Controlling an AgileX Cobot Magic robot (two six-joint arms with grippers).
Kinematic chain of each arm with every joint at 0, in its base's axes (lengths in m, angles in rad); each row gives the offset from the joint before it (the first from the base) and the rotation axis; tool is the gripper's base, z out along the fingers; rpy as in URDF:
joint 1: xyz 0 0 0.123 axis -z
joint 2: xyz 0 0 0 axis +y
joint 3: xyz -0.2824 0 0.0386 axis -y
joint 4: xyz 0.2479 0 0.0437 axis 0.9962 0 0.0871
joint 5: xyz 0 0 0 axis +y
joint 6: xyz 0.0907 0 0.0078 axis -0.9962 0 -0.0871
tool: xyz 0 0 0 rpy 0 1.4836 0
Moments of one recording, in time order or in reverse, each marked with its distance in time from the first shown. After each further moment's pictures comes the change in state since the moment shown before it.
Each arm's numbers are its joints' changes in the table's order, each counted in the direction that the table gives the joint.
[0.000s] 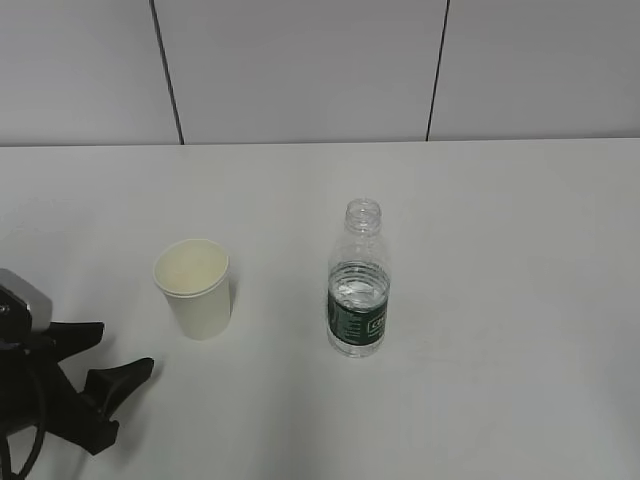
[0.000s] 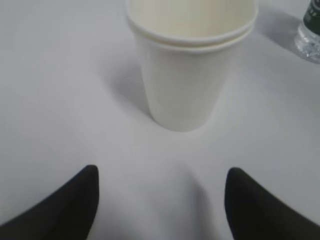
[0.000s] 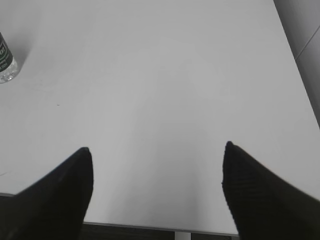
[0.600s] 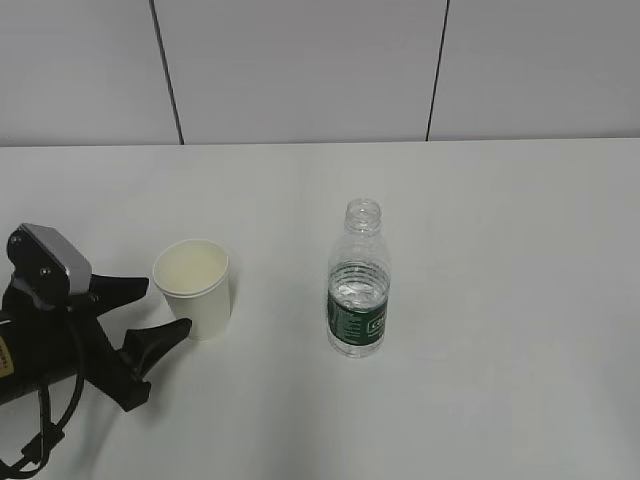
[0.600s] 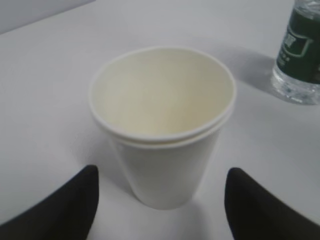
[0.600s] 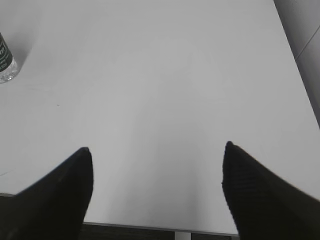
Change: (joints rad) left arm 0.000 0.044 0.176 0.150 -0.001 0.004; right arm 0.000 0.000 0.000 0.000 0.000 0.000
